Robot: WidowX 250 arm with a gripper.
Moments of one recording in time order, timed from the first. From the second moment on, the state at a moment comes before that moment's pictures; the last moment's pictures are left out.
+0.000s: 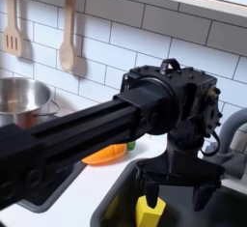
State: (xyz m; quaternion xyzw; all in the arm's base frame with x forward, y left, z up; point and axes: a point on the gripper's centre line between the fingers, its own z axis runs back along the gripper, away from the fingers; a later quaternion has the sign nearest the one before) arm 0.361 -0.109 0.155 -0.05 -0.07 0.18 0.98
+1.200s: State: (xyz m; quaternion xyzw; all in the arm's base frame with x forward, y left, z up) arm 0.391 -0.080 0.119 -0.02 -0.05 0.20 0.98
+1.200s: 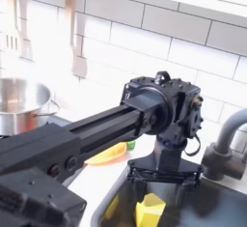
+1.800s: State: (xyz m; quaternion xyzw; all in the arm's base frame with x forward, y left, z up) arm 0.371 -0.075 0.100 -0.01 -0.02 0.20 0.98
